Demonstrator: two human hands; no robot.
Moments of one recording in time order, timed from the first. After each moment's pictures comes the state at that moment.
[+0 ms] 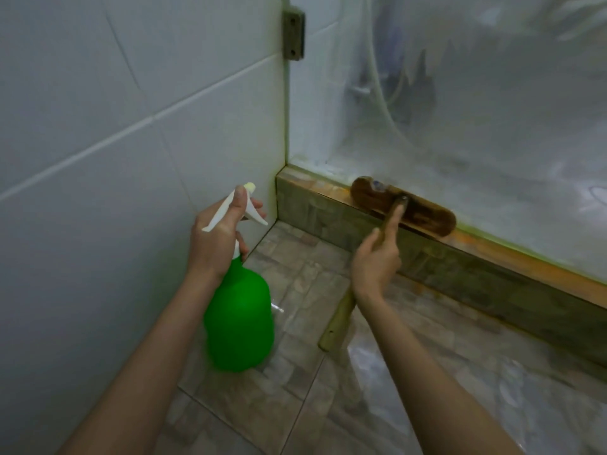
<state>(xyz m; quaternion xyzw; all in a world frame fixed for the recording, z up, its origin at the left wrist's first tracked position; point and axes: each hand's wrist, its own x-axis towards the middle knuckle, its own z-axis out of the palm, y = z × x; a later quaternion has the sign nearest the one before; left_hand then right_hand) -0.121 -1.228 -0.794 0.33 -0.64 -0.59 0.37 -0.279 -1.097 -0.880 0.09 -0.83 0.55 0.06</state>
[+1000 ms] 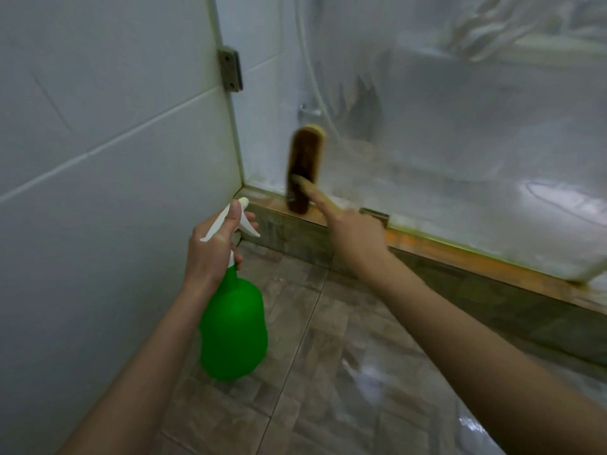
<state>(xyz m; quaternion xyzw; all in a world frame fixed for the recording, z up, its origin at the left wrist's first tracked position) -0.166 -1.194 -0.790 0.32 -0.66 -0.60 0.33 -0.326 -1.056 -0.784 0.42 -0.90 0.01 0.10</state>
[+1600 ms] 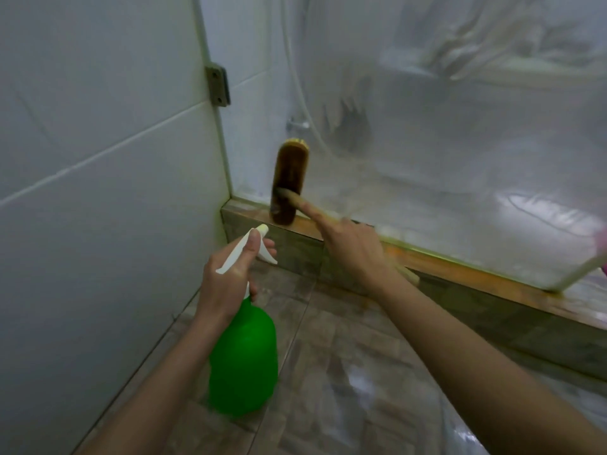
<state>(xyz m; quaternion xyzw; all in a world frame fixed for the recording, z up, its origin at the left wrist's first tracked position) -0.170 -1.152 -0.796 0.28 -0.68 -0.61 0.29 -0.351 -1.044 -0.796 0.46 -0.88 0.03 0.13</state>
